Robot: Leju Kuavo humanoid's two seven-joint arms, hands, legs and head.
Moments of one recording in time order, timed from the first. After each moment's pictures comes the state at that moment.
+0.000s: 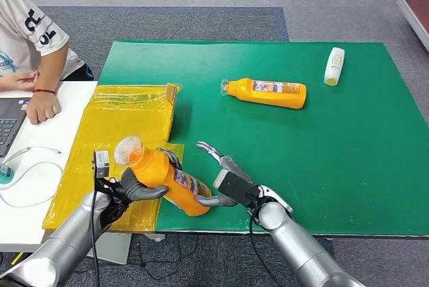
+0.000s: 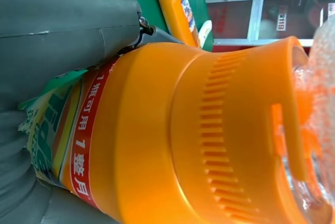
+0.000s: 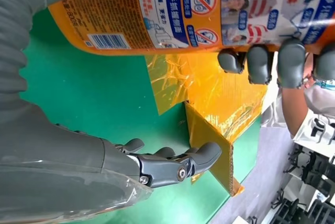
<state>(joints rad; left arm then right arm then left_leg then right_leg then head) -0.43 0.07 -0.43 -0.87 0.12 -0.77 -0.63 -0.42 0.08 0.56 -0.95 0.29 0.15 -0.56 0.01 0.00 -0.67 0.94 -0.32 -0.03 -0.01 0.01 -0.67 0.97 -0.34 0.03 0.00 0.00</state>
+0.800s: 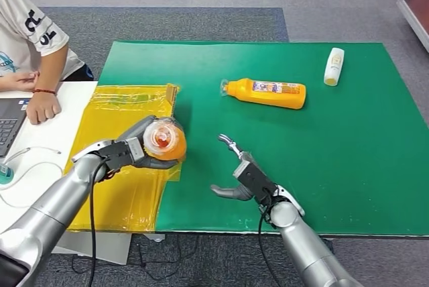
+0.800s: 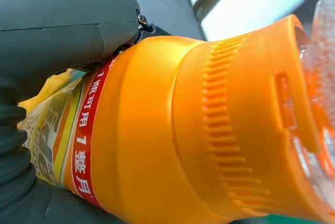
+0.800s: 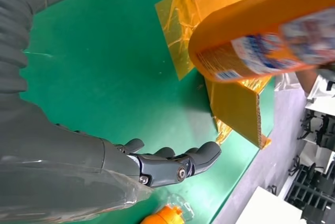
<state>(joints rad) -0.62 0.18 -0.55 -1.09 -0.30 -0.40 -0.47 -0.38 0.08 0.41 -0.95 0.29 0.15 -0.57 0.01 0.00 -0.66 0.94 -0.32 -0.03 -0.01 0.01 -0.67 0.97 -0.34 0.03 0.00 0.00</state>
